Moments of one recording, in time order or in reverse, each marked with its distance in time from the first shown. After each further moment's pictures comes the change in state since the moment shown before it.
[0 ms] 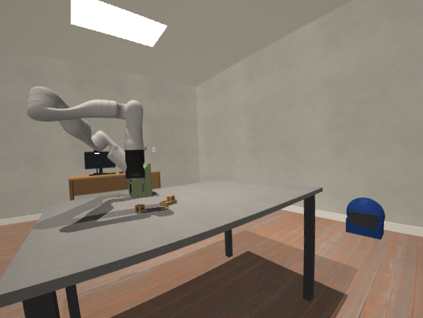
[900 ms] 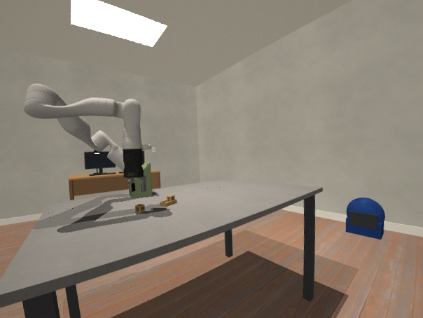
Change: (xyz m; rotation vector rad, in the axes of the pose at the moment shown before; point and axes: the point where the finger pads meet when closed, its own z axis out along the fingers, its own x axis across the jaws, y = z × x) arm 0.007 0.012 -0.003 -0.001 0.008 0.552
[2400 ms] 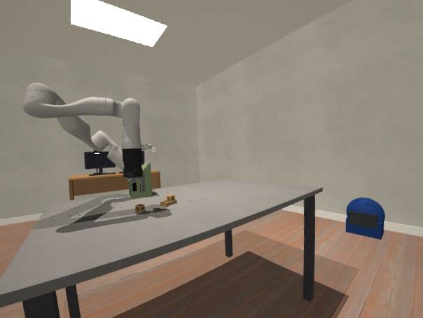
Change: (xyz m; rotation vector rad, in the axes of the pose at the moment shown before) arm 0.003 0.004 -0.001 -0.001 0.003 0.129
